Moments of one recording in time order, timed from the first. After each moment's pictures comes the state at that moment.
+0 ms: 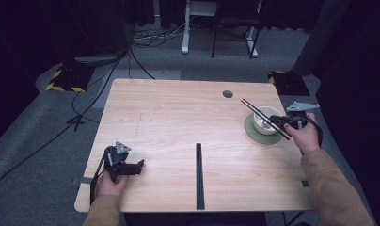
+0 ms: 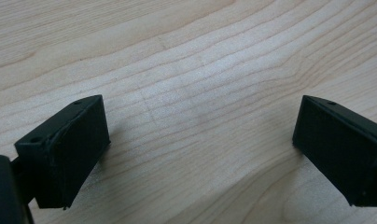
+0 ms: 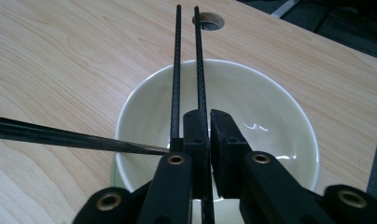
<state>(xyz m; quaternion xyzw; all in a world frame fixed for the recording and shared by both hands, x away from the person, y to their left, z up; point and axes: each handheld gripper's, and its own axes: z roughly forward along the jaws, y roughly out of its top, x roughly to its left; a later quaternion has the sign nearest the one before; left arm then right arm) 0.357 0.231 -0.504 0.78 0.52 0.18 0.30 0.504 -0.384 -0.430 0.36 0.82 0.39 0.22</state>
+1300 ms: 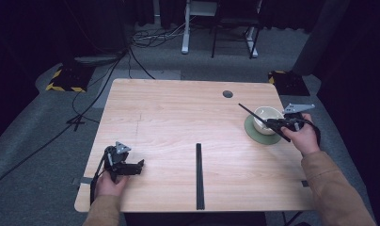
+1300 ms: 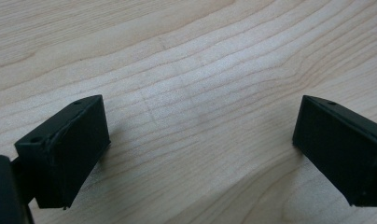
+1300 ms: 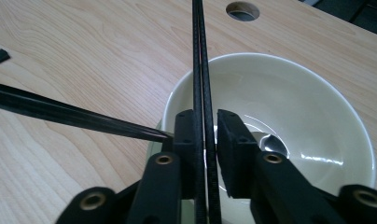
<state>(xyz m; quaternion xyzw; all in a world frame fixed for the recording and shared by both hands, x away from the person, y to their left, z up) 0.357 0.231 -0.504 0.78 0.52 0.18 0.30 0.496 -0.371 -0.428 0.34 0.84 0.38 0.17</state>
